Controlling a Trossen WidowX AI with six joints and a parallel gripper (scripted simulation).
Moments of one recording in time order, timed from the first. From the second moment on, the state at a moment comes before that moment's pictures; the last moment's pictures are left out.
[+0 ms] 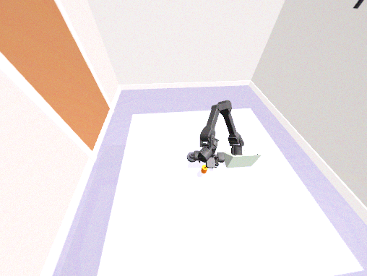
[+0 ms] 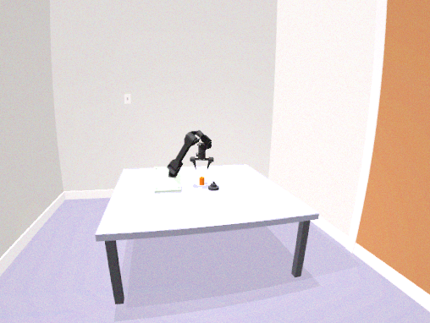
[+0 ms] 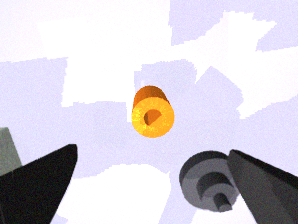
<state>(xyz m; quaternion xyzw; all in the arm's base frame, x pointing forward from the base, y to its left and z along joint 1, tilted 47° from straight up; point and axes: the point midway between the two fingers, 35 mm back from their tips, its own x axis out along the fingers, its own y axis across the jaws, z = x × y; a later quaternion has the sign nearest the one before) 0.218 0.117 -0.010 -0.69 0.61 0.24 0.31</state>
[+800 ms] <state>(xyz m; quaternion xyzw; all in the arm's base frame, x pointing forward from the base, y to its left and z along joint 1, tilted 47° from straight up) 0.220 0.116 -0.009 -0.40 0.64 -0.15 0.64</state>
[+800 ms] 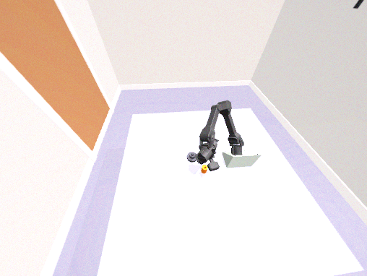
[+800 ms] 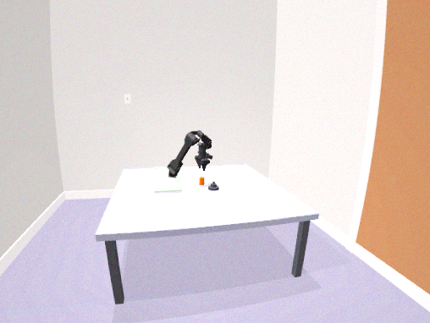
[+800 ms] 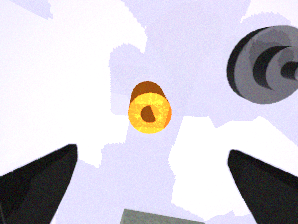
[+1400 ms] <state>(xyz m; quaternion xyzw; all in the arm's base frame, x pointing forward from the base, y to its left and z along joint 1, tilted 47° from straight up) 0.229 0.084 -0.040 -0.36 0.63 -0.19 0.66</state>
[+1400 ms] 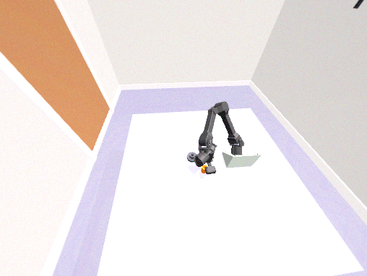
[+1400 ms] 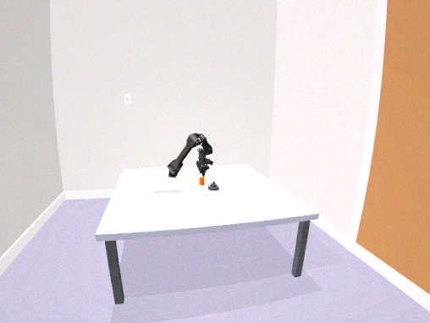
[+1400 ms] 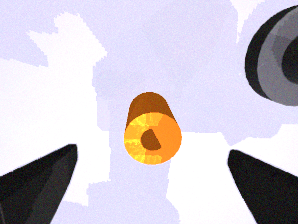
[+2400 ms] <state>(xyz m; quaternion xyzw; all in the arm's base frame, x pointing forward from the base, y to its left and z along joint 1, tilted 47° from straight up) 0.238 0.052 -0.073 -0.36 0.63 -0.19 0.66</state>
